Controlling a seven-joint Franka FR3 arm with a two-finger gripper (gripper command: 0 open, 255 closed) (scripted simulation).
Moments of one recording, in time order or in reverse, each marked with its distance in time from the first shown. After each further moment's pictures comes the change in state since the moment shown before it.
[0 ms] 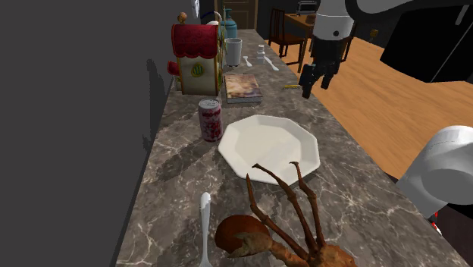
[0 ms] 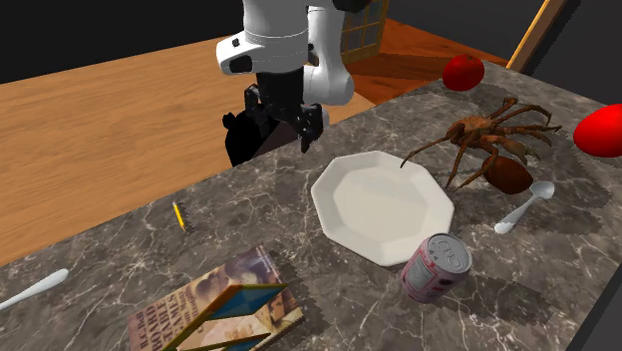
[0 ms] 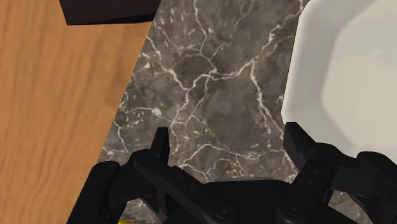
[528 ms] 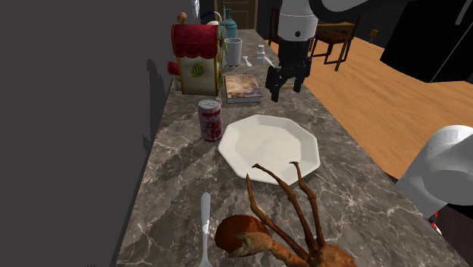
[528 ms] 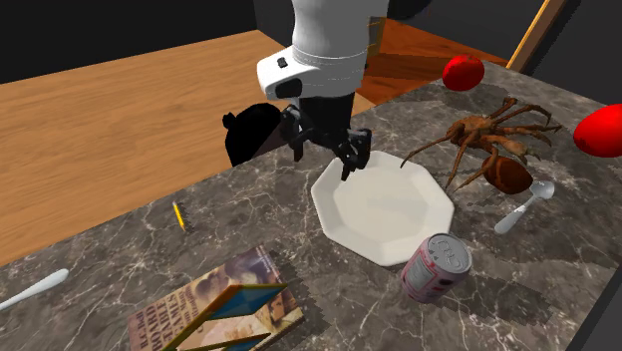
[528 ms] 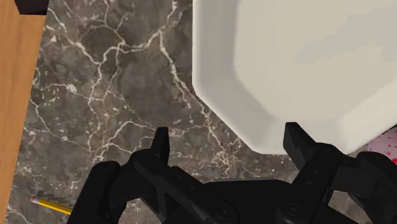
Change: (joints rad) arm 0.034 0.207 0.133 0.190 0.038 0.026 0.184
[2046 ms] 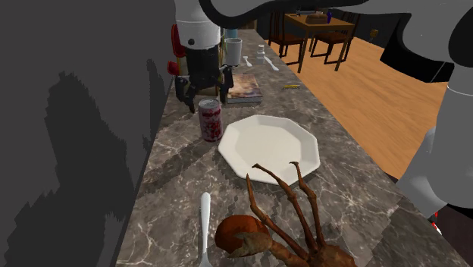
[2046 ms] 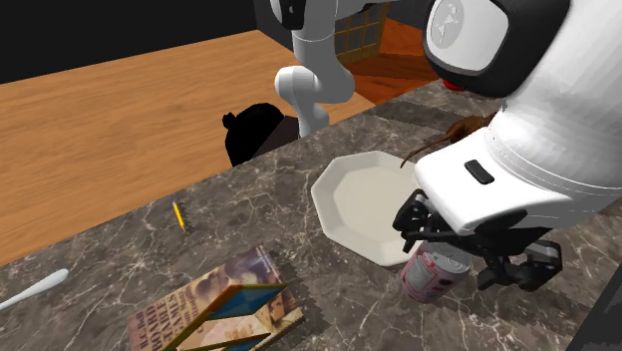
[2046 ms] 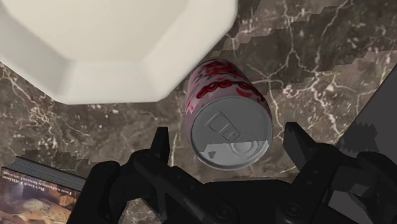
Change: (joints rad) arm 0.163 0.665 0.203 0.724 -0.199 -0.084 0.435
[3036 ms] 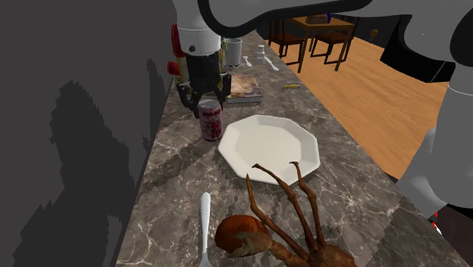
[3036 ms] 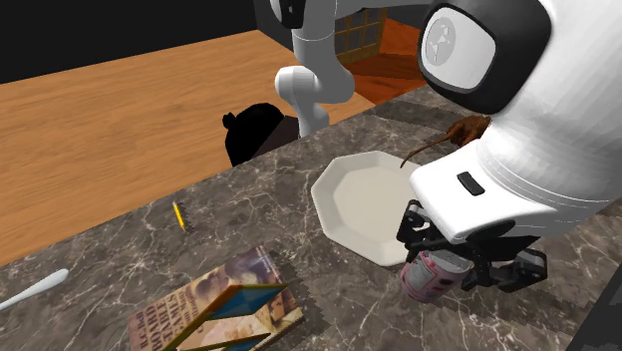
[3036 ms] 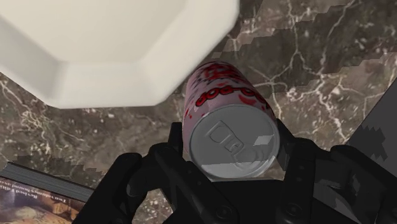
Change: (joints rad) arm -0.005 -0.007 -0.001 -0.044 0.002 0.039 0.000
